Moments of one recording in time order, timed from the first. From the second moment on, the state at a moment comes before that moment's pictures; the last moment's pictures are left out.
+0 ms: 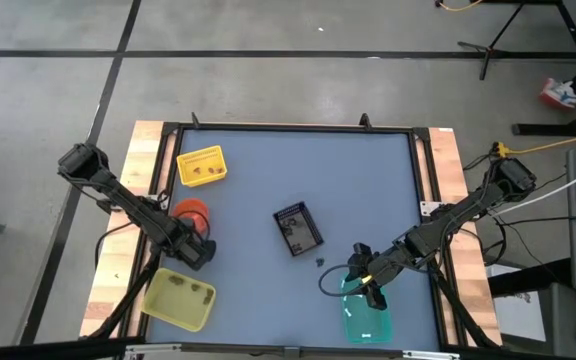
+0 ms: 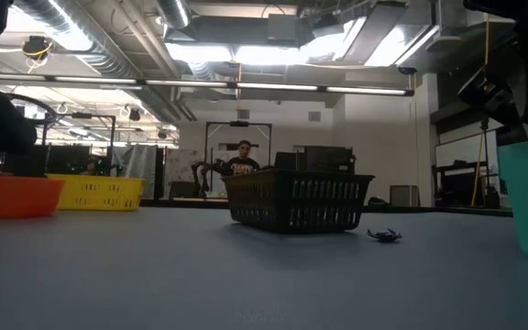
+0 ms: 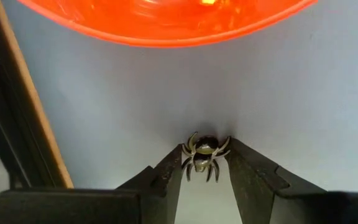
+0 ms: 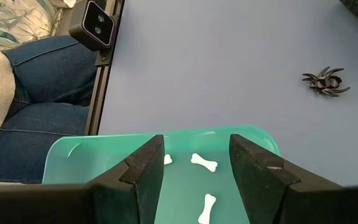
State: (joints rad) left arm -0.60 1.29 0.55 -0.79 0.04 -2.11; right arm 0.62 1.37 0.72 -0.14 0.02 0.62
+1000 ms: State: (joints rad) left arm -0.59 1.29 0.56 -0.62 -0.04 -2.11; right arm 0.62 1.37 0.72 -0.14 0.02 0.59
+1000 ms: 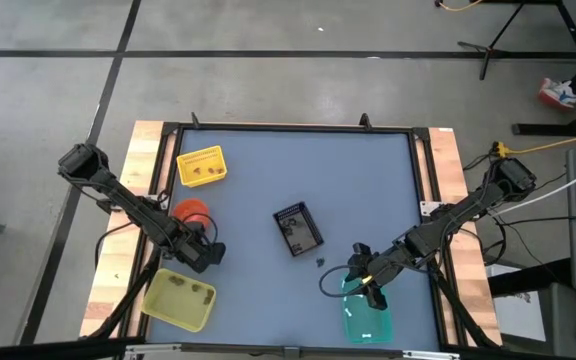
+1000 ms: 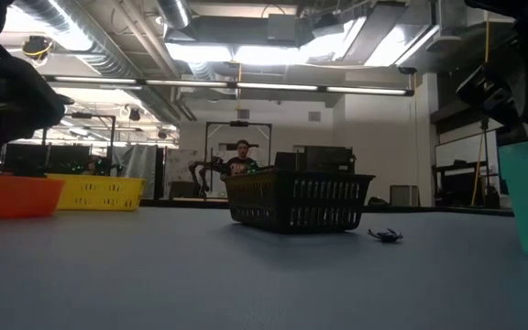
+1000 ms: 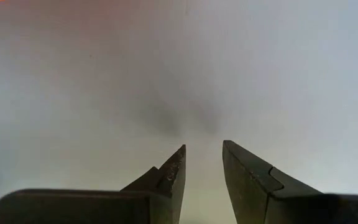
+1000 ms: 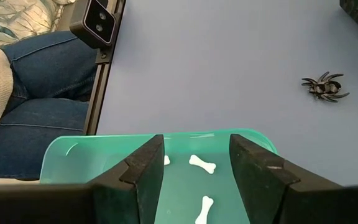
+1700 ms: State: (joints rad) left arm -0.59 1.29 0.57 -0.53 -0.17 -1.99; right arm 0.62 1.37 0.72 -0.13 0.06 0.59
